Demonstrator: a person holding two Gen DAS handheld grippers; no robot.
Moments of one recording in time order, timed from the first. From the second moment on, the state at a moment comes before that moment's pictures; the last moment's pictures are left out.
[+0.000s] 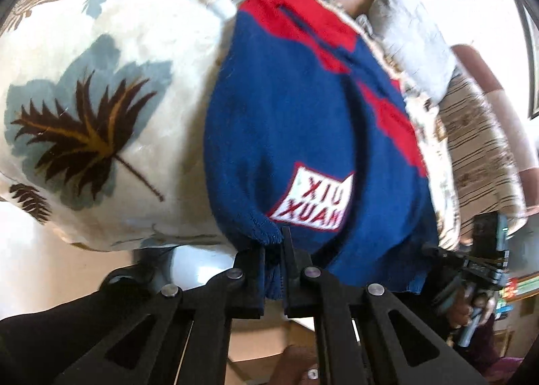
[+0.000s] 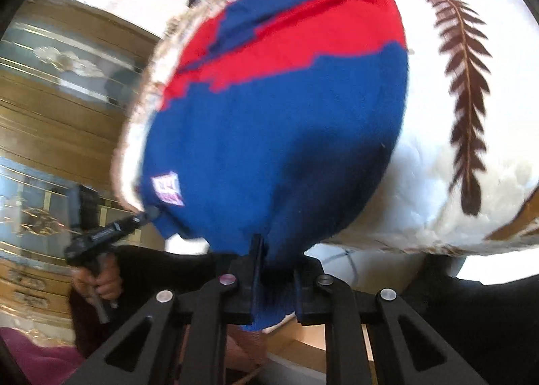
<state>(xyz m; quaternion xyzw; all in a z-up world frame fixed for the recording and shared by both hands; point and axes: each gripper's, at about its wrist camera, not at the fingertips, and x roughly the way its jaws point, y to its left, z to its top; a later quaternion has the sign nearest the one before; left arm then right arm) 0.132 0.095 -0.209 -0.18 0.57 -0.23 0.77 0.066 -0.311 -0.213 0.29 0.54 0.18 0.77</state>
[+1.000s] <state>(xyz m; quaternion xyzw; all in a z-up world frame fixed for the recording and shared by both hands) 0.135 0.090 -0.210 -0.19 0.59 -0.22 0.76 0.068 -0.289 -0.179 0.26 0.53 0.23 0.78</state>
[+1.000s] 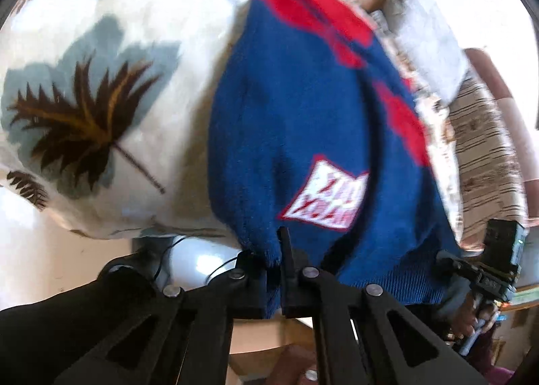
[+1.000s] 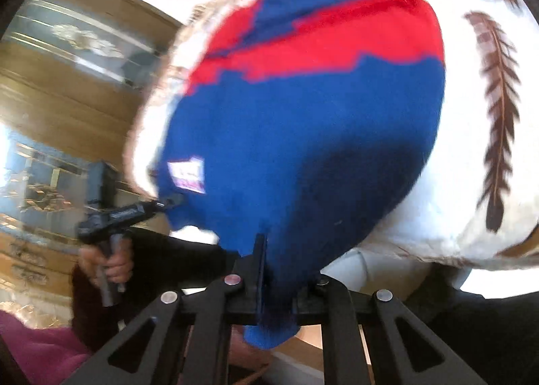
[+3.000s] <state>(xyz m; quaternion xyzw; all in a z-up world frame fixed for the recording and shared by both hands) 0.355 -0.045 -0.159 0.00 0.48 -0.04 0.88 0.322 -0.383 -0.187 0.24 0.47 0.02 0.85</state>
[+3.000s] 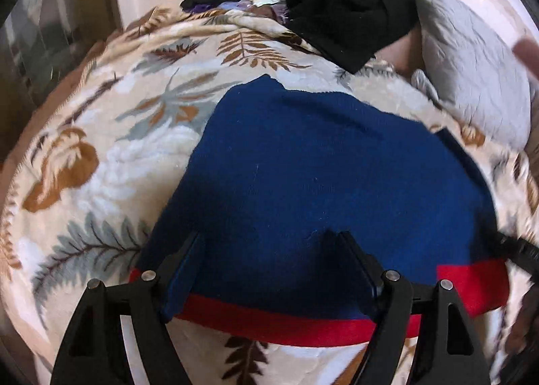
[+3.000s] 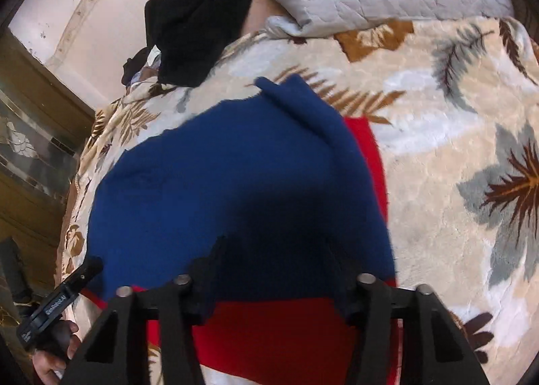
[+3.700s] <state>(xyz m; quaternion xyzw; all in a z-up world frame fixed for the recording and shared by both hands) 0.375 -0.056 -0.158 0.04 0.45 0.01 0.89 0.379 -0.453 -0.183 0.33 0.40 -0.02 0.85</state>
